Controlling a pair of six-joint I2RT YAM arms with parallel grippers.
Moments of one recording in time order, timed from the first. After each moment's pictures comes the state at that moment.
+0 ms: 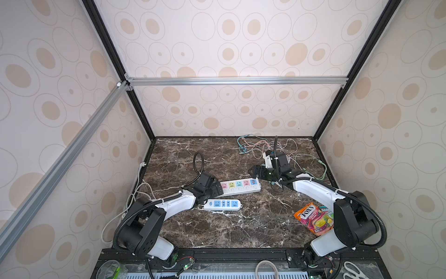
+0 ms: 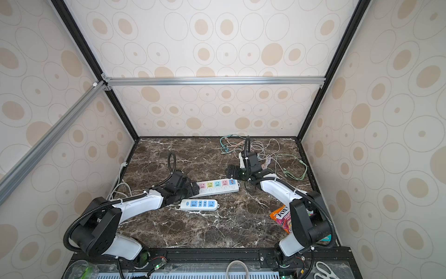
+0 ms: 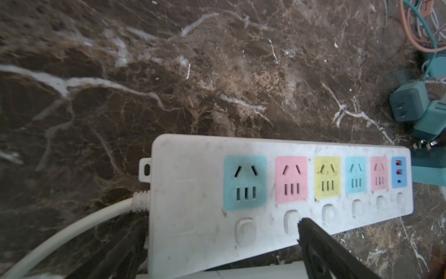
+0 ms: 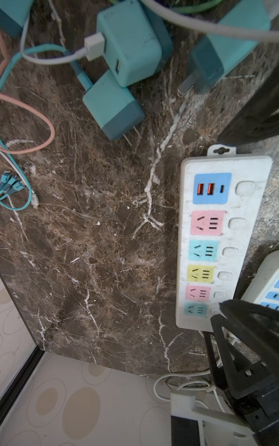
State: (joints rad) left arm -0.55 1.46 0.70 -0.16 -0.09 -0.80; right arm 0.42 1.54 0.99 -0.21 -0.21 0.51
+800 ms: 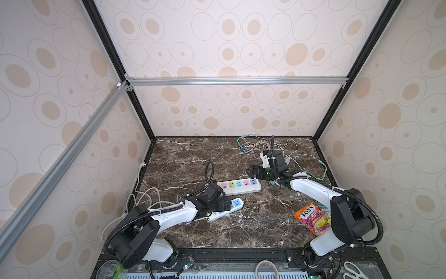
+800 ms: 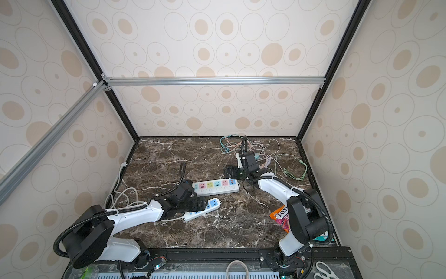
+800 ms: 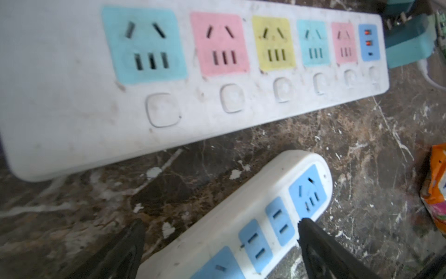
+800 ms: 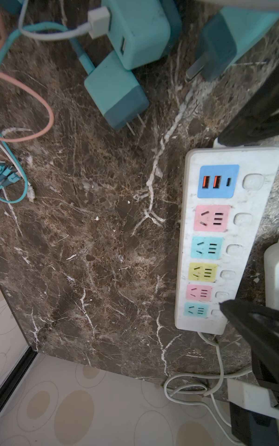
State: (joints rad) left arm -0.76 1.38 0.60 -0.15 0.01 -0.77; right arm 0.44 1.57 1.02 -0.21 -0.20 0.50
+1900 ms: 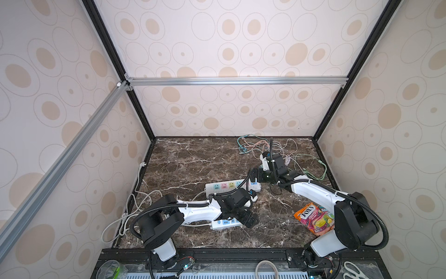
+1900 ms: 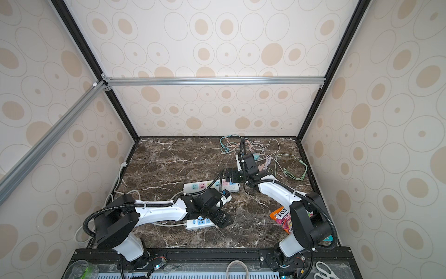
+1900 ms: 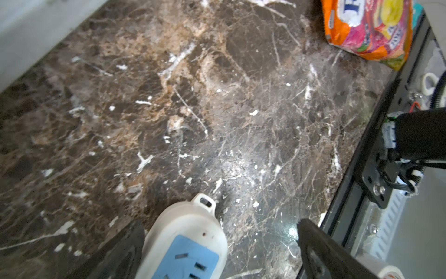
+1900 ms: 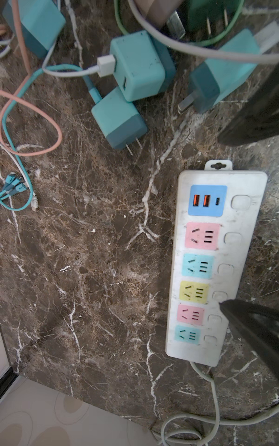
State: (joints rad) left arm -1.03 1.64 0.88 -0.15 0.24 -0.35; right arm 0.48 1.52 0.97 -0.23 -0.09 0.41
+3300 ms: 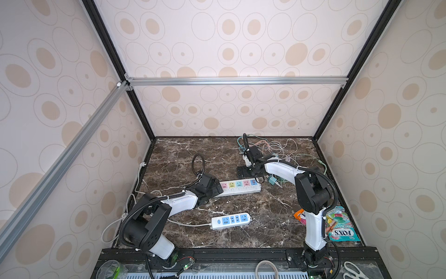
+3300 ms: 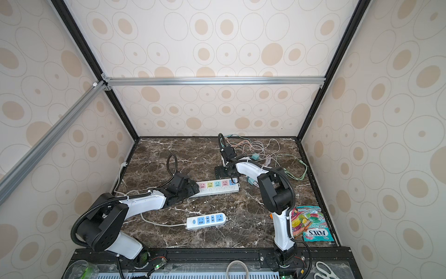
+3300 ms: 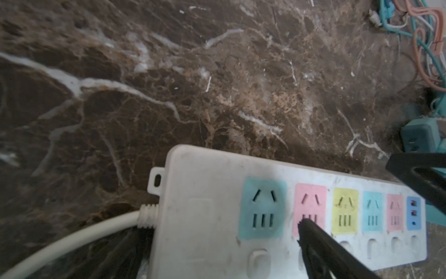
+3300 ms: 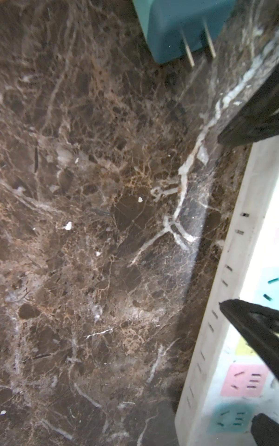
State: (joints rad) left arm -0.54 1.56 0.69 -0.03 -0.13 -0.91; right arm 0.53 2.04 1.50 -0.58 -0.09 0.32
